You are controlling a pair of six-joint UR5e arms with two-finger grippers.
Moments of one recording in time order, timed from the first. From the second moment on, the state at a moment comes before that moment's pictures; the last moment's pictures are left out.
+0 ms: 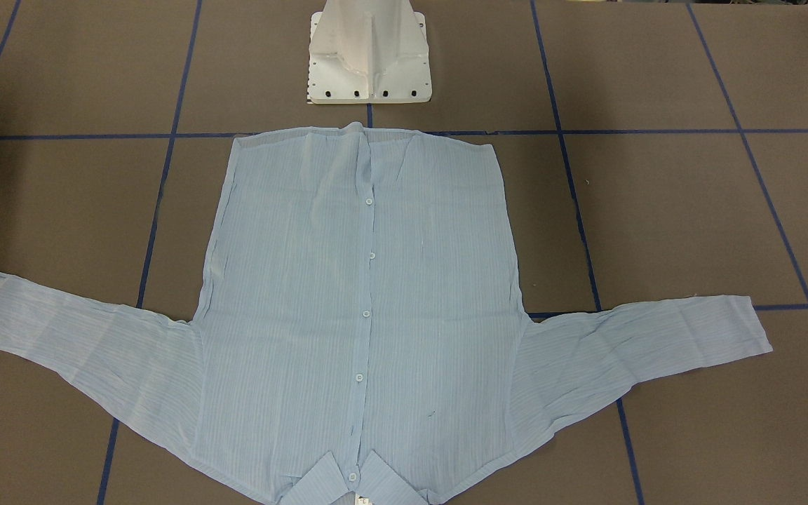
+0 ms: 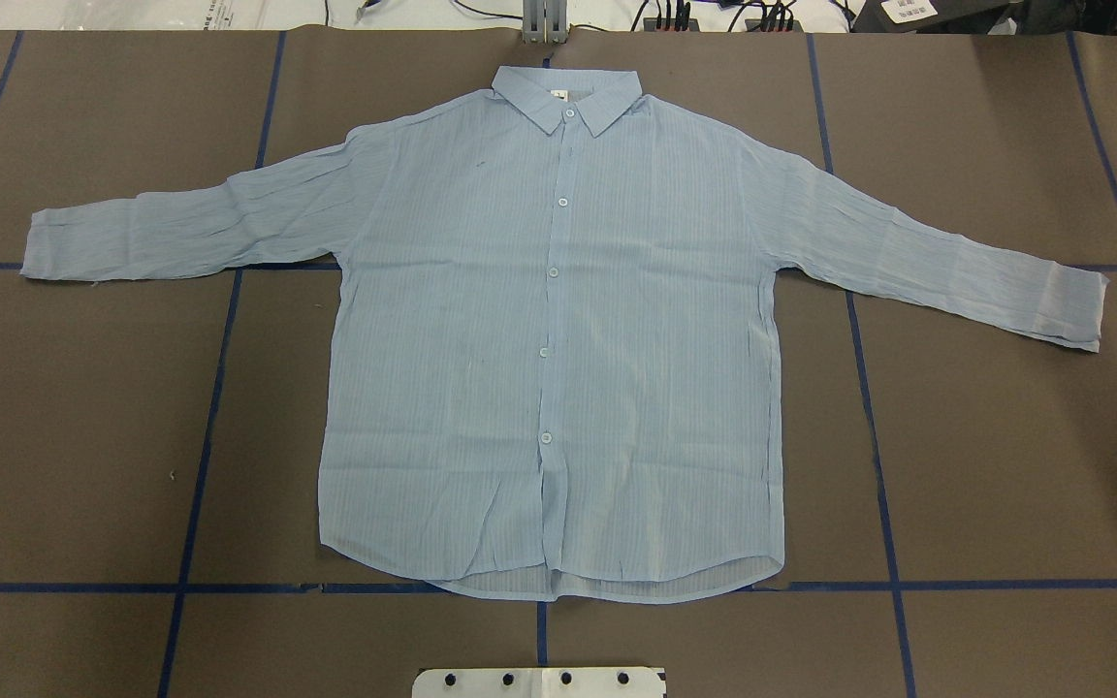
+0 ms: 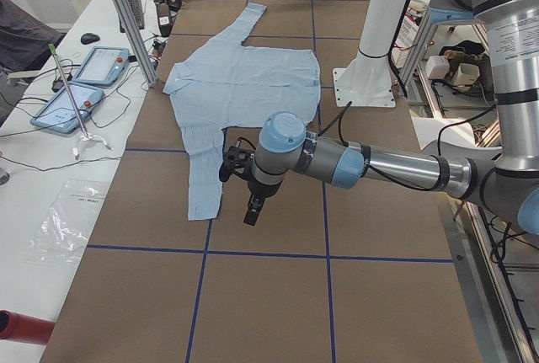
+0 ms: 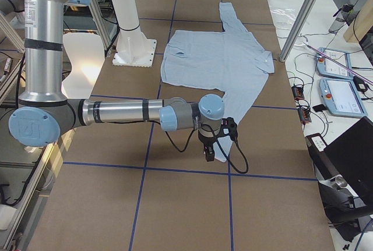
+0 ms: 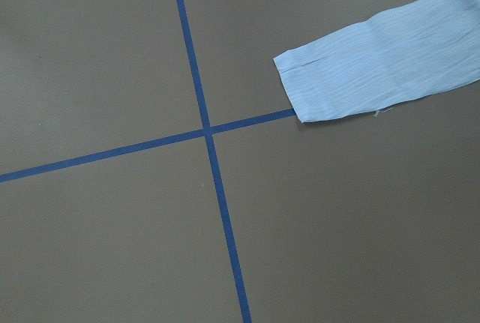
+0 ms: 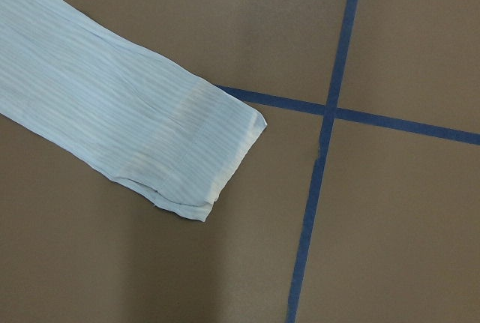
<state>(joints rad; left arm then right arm) -1.58 -1.32 -1.98 -1.75 -2.35 0.00 1.46 -1.65 1.71 -1.48 2.35 0.01</state>
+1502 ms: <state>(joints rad) -1.57 -1.34 -1.98 -1.76 -2.35 0.00 1.26 -1.57 1.52 -1.12 2.30 0.73</state>
